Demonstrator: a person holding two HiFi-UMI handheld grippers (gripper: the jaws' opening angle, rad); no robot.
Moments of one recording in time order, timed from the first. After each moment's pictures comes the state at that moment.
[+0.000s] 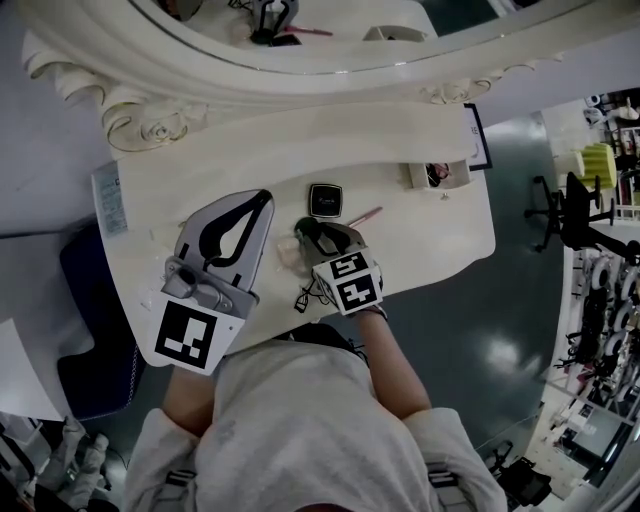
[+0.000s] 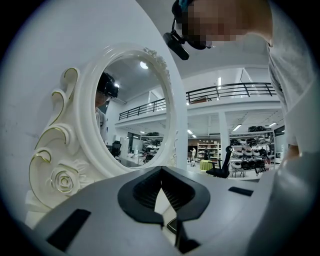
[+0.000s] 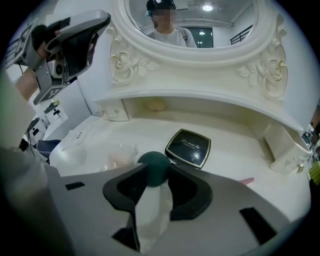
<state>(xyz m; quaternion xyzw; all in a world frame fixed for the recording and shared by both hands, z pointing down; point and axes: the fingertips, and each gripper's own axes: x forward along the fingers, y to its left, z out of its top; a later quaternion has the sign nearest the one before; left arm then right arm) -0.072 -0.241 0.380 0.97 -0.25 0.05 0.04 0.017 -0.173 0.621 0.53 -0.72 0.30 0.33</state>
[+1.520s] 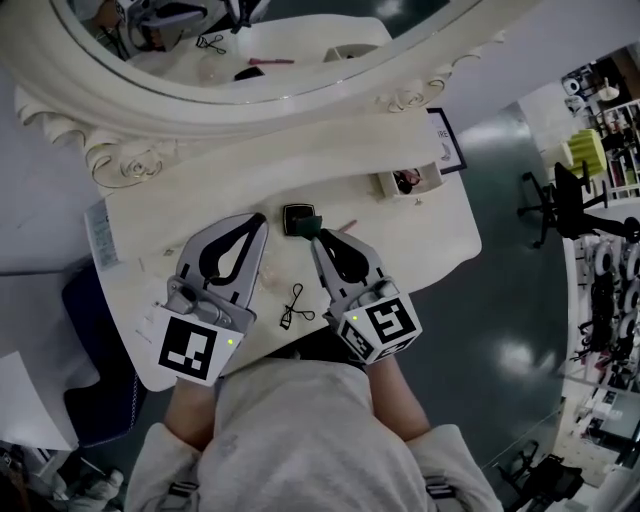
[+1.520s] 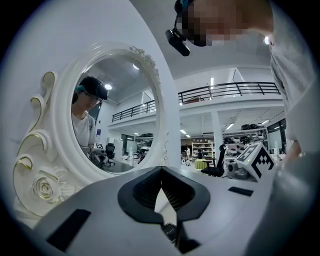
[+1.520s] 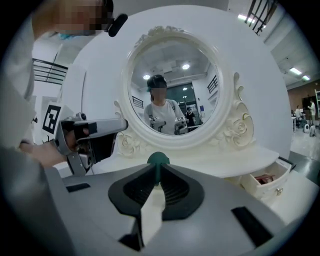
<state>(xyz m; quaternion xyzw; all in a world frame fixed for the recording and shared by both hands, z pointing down) -0.038 -0.217 0.368 0.97 -0.22 0.05 0.02 0.045 -0.174 0.444 0.62 -0.77 0.14 0.05</state>
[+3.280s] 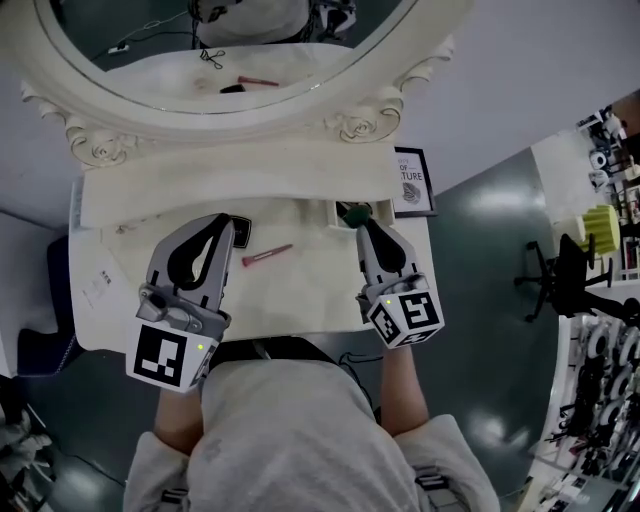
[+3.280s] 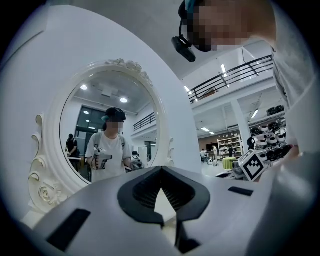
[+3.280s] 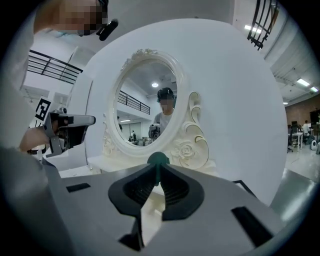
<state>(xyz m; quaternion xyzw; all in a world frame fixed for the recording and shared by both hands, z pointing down) 0.064 -0.175 0.320 0.93 -0.37 0.04 -0.03 0.278 -0.161 0.419 0.60 -0.80 0.08 0.05</state>
